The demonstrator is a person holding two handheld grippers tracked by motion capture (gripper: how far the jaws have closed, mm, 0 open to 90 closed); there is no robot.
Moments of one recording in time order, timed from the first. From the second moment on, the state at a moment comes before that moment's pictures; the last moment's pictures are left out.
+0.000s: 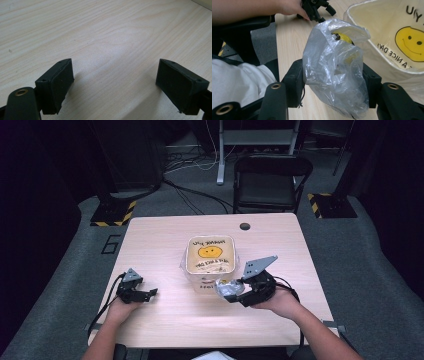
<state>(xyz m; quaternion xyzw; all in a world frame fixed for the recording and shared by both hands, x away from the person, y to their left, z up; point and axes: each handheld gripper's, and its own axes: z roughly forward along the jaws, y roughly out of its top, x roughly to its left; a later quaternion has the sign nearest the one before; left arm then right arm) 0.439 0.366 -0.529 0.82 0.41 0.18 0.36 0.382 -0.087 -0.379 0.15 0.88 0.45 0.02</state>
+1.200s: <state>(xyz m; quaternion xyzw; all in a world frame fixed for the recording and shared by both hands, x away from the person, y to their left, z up) 0.439 0.366 -0.529 0.82 0.41 0.18 0.36 0.425 -0.070 -0.320 0.17 0.87 0.46 0.08</state>
